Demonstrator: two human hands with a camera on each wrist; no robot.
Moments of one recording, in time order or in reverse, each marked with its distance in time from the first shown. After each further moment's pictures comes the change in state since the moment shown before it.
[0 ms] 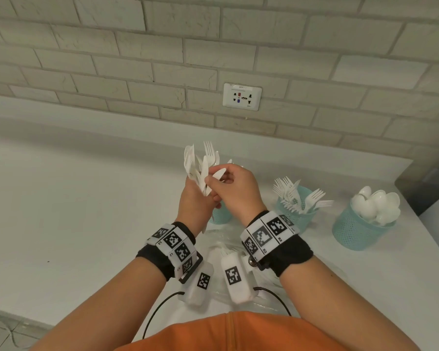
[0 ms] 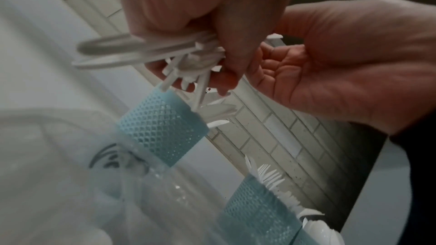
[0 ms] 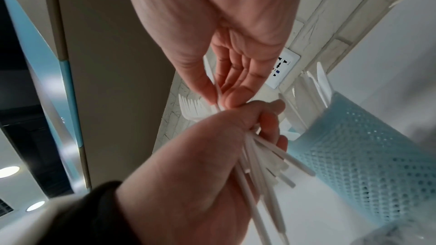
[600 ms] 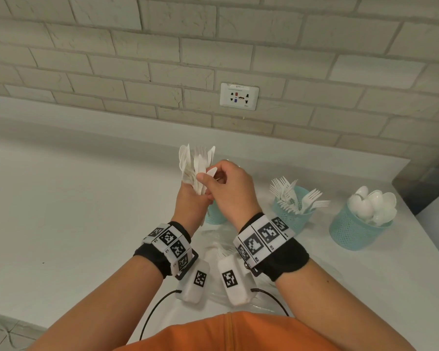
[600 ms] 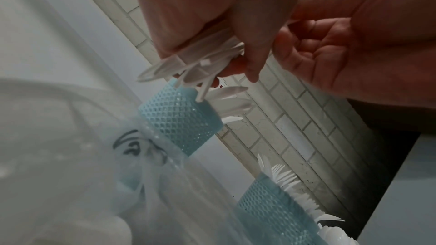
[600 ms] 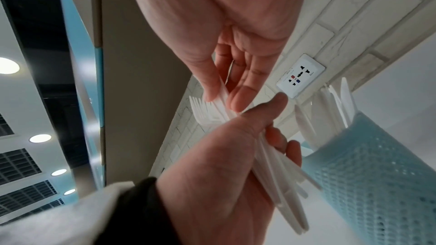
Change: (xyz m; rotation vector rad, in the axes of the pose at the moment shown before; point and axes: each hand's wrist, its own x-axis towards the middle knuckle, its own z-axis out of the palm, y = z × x) left_hand 0.007 -0.011 0.004 -0.155 0.009 -0.056; right_hand -0.006 -0.011 -0.003 -0.150 0.015 -0.106
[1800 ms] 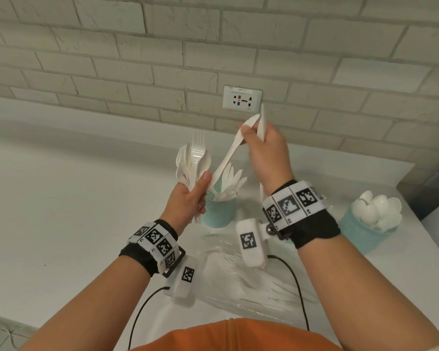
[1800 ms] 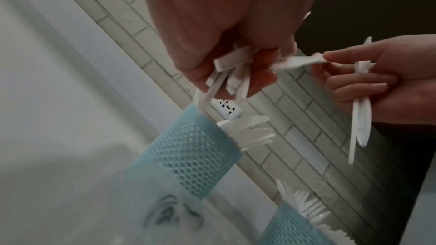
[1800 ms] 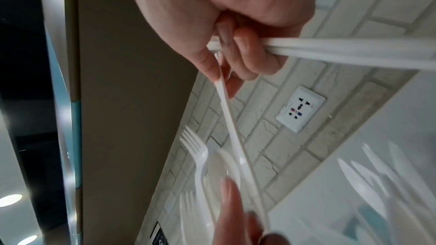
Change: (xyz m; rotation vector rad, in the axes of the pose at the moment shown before) left_hand 0.004 0.011 -0.023 -0.109 -0.168 0.003; right_hand 0.045 -0.028 -0.051 0.093 0.237 -0.020
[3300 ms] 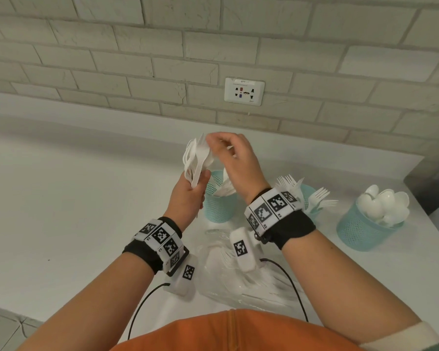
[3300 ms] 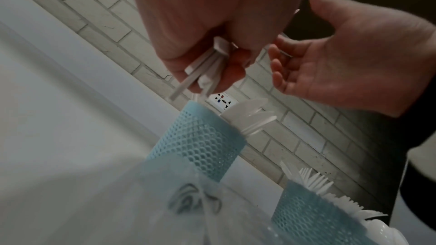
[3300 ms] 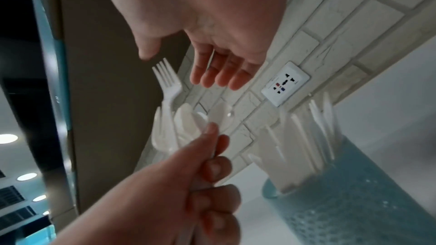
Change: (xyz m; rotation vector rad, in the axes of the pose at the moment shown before) left_hand 0.010 -0.017 0.004 0.198 0.093 0.057; right_hand -0.014 0.033 0.034 0.078 -0.234 -0.079
